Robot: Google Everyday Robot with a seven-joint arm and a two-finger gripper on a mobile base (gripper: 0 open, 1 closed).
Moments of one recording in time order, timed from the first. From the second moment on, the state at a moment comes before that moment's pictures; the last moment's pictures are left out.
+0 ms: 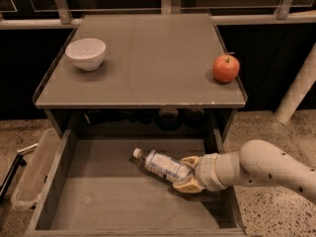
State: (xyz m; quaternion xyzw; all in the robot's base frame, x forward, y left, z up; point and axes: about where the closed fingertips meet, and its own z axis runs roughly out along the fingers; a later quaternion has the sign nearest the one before) arm 0.452 -0.090 0.613 -0.55 0.74 0.21 0.34
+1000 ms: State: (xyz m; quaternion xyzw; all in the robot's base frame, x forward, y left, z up) arm 0.452 -0.090 0.613 -0.55 0.74 0.21 0.34
